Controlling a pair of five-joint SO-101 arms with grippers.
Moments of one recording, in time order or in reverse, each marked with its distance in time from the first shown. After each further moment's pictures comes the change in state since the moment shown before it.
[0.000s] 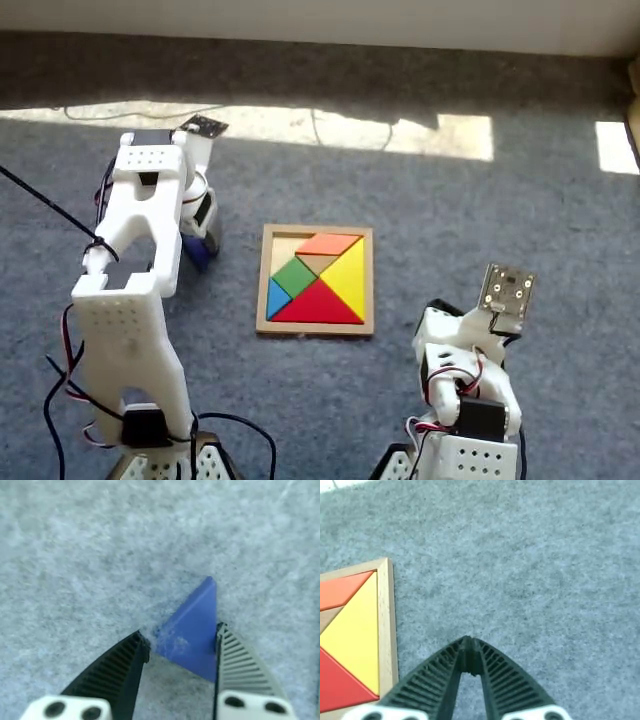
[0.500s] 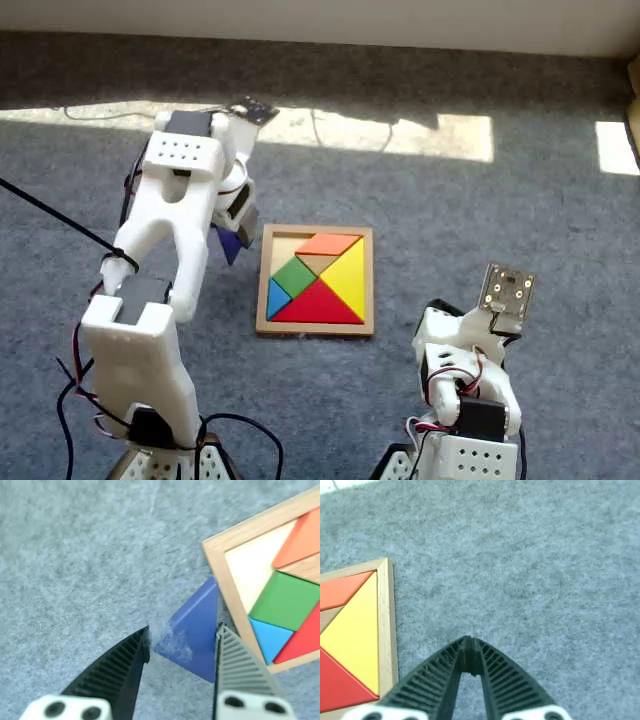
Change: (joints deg) left arm 10.5 -12.6 0.2 7.9 0.1; right arm 0.0 0.0 0.0 0.0 0.0
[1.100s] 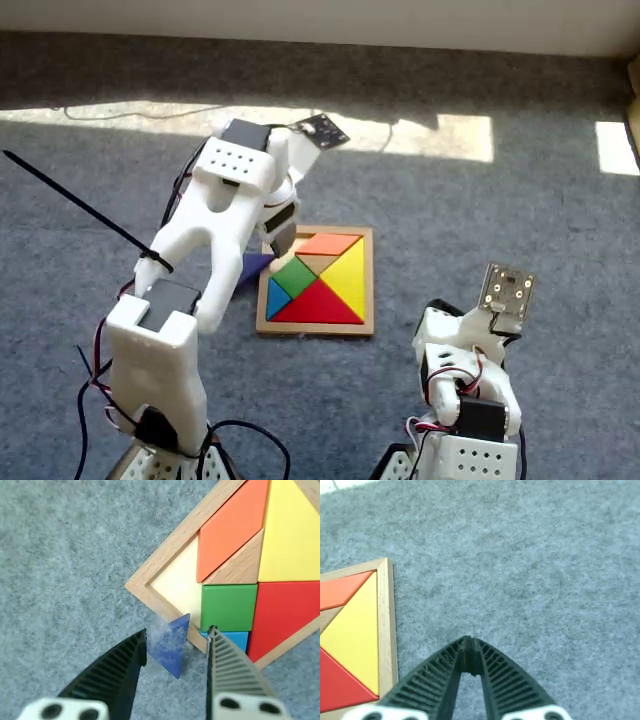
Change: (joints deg) left arm 8.7 0.0 0.0 -1.4 -10.1; right arm 0.0 0.0 0.0 0.0 0.0
